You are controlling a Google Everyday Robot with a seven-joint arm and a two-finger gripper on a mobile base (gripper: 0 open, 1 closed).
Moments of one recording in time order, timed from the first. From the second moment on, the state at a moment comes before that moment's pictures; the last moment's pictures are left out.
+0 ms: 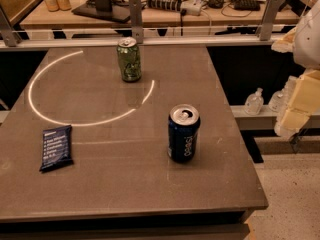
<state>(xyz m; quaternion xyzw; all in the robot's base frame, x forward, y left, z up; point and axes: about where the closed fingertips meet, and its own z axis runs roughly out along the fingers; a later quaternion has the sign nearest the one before) 0.438 -0.216 0.978 -0.60 0.78 -0.04 0.16</state>
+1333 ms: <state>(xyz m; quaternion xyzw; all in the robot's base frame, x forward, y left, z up) 0.518 -0.138 0.981 -0.50 0.76 0.14 0.39</state>
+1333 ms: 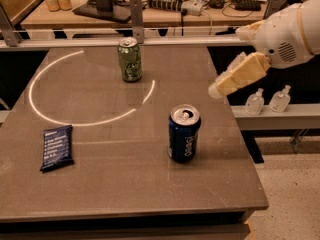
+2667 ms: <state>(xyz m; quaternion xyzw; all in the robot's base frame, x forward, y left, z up) 0.594 -0.099 0.973 -0.44 0.74 0.19 0.47</state>
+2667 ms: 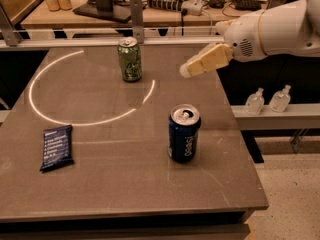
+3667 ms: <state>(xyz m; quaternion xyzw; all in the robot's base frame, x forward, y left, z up) 0.679 -0.016 0.911 -0.45 0.70 0.26 0.48</state>
